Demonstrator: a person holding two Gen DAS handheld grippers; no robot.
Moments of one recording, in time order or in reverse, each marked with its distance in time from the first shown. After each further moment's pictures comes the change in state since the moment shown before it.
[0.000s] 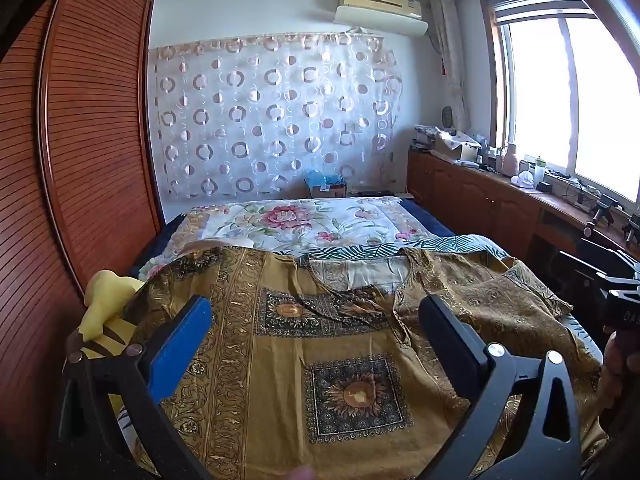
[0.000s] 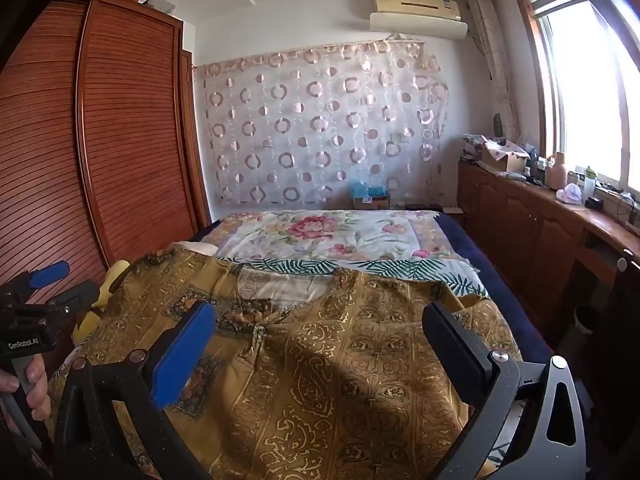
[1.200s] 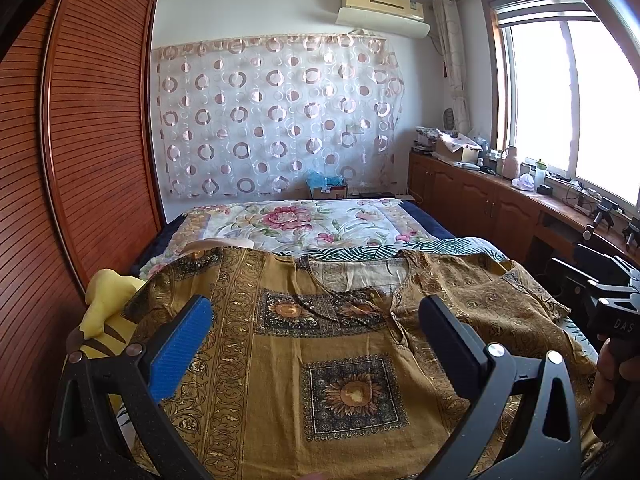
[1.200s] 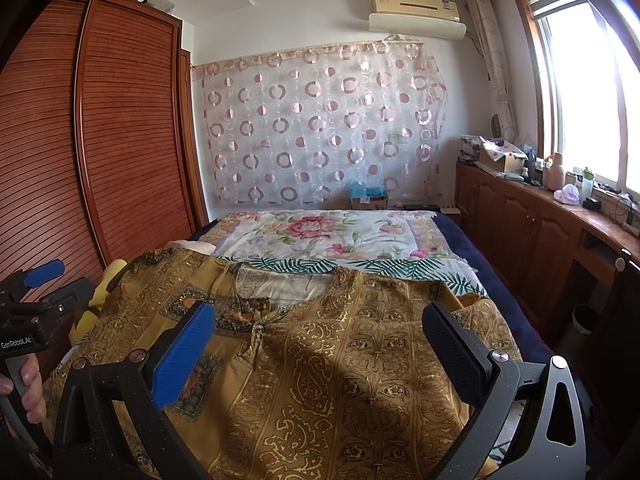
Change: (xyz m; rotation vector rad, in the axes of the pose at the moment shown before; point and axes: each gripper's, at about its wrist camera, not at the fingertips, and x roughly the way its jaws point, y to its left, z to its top) left arm 0.001 0.001 -0.001 -0.019 0.015 0.003; right arm -0.001 0.002 0.000 0.002 -0.005 -0.004
